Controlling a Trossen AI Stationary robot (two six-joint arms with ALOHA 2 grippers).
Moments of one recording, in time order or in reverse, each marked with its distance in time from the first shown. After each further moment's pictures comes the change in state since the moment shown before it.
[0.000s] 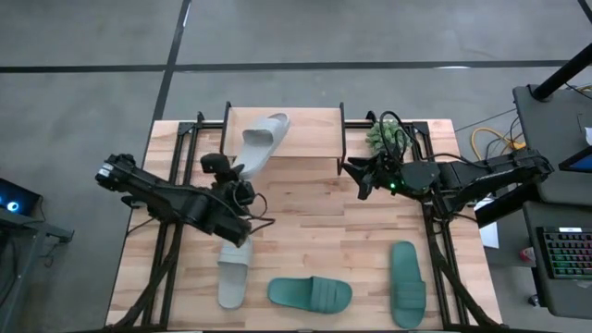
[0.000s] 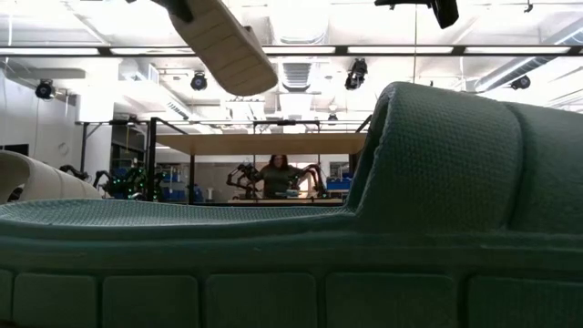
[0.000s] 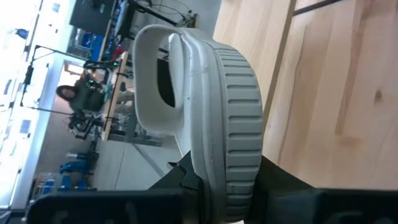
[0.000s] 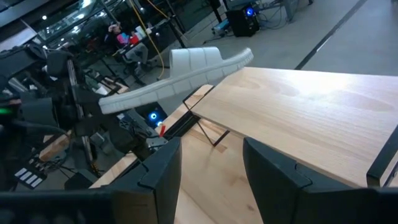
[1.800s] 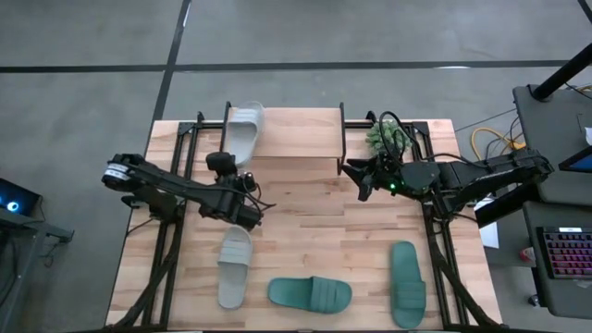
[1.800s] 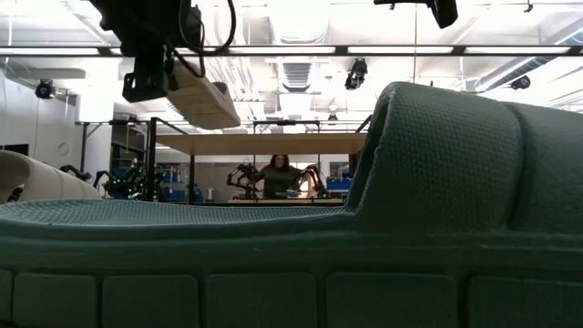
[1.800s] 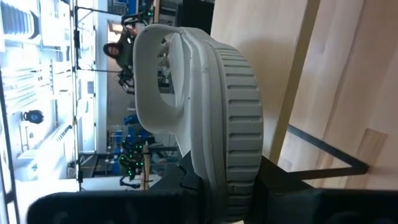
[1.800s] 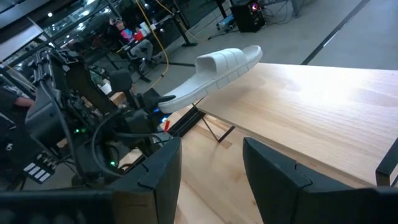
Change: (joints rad) left arm 0.189 0.046 -0.360 0.001 -0.079 -0.140; right arm 0.000 0.000 0.000 0.000 -0.027 0.008
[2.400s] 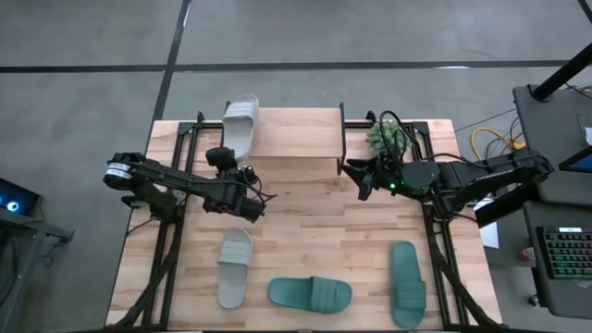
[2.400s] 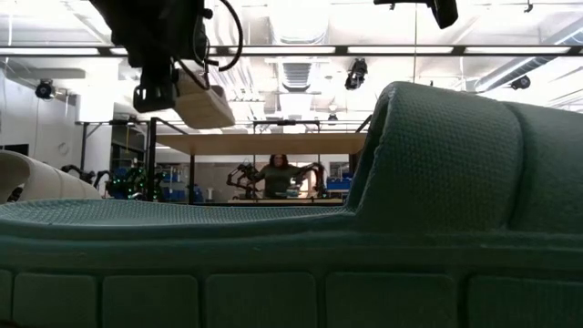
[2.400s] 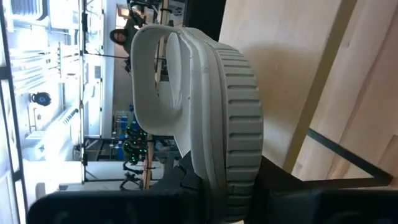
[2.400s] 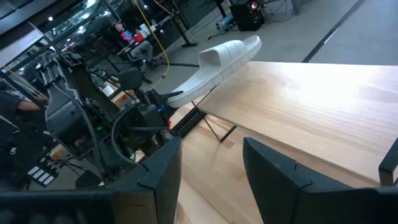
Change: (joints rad) left arm 0.083 0.005 -0.034 0.059 -0.040 0.000; right arm 0.000 0.000 0.000 0.000 0.000 0.026
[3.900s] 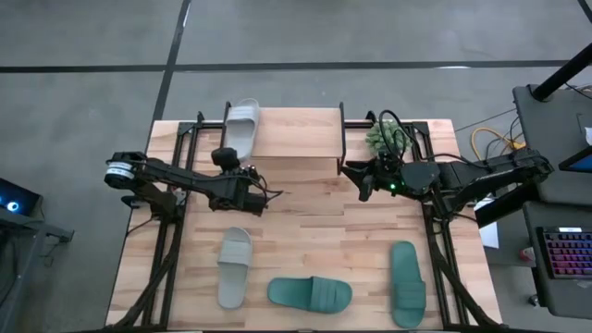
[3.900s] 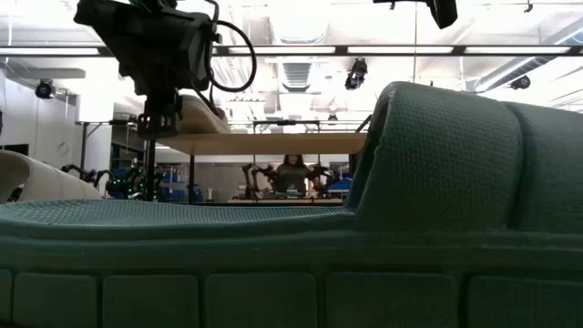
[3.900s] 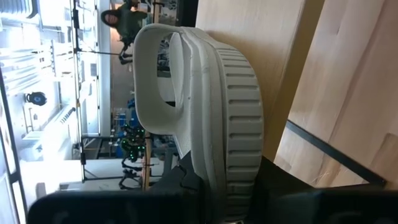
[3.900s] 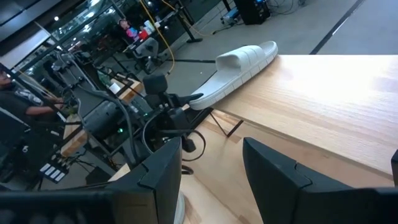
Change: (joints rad) left arm 0.073 -0.002 -0.127 0.293 0.000 0.211; right arm 0.000 0.000 0.000 0.000 -0.029 0.027
